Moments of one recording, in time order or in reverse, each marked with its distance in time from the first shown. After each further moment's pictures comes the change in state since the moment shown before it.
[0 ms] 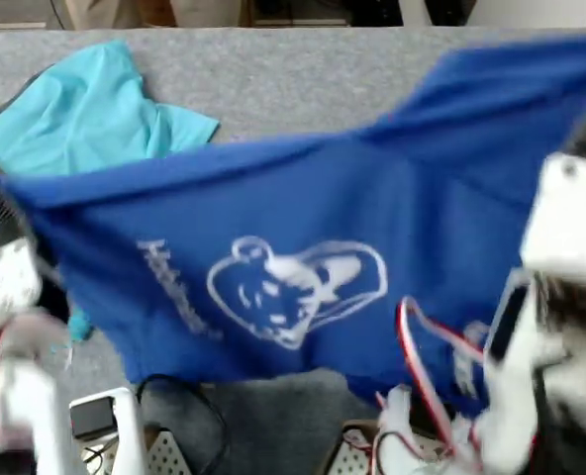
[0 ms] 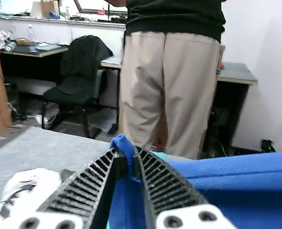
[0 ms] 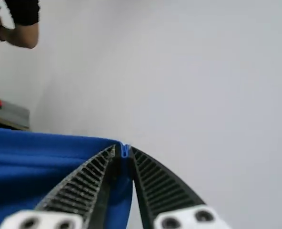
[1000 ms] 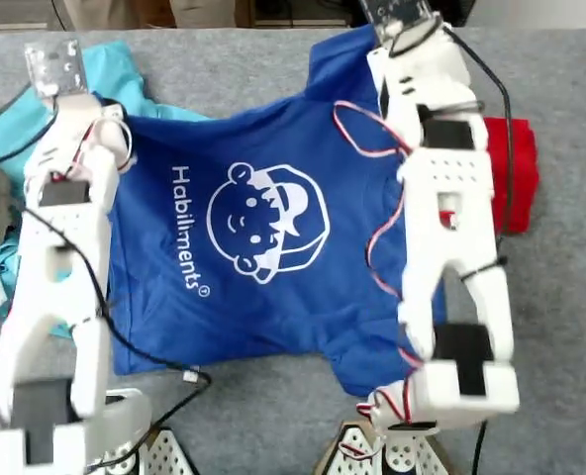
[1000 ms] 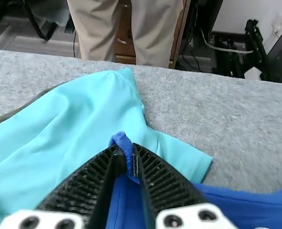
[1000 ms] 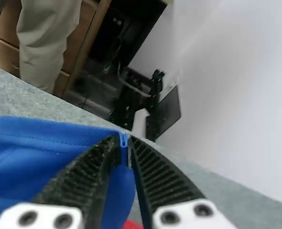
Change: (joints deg) left arm 9.5 66.6 -7.3 -36.8 0.0; right arm -19.1 55.6 6.5 -25.1 1.2
